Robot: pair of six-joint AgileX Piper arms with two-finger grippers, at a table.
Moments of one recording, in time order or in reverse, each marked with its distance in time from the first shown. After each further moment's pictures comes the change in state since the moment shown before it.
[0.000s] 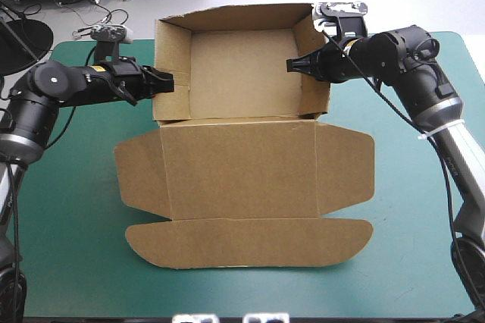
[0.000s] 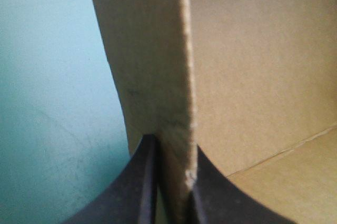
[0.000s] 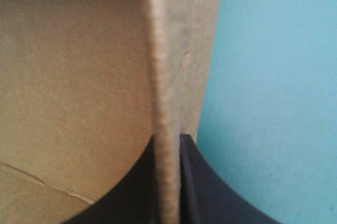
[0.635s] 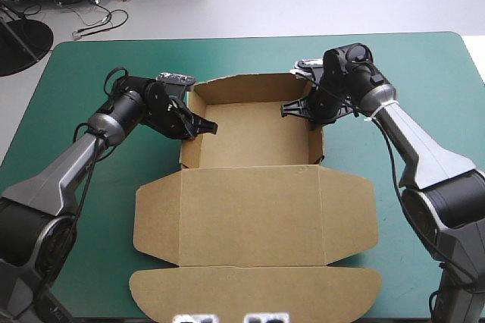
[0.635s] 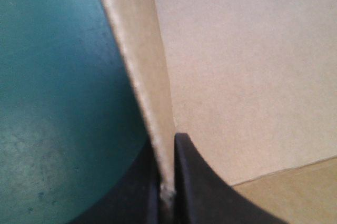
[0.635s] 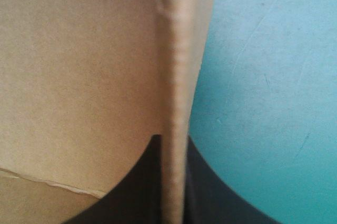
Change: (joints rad) left arm -0.250 0.294 0.000 0.509 0.095 -0.475; right arm 0.016 0.296 -0.001 -0.070 0.236 0.067
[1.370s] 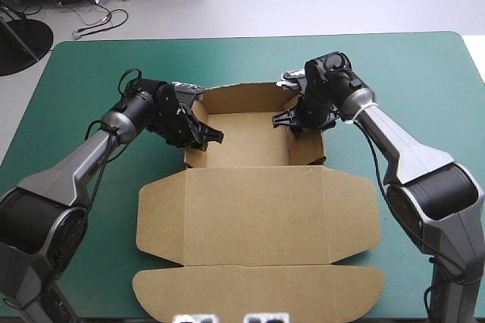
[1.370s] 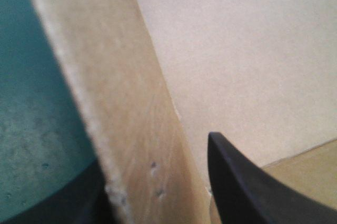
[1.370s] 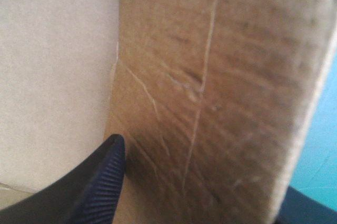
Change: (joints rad) left arm -0.015 0.053 -0.012 -0.012 0.049 0.020; right arm 0.048 0.062 -0.007 -0.060 -0.014 -0.016
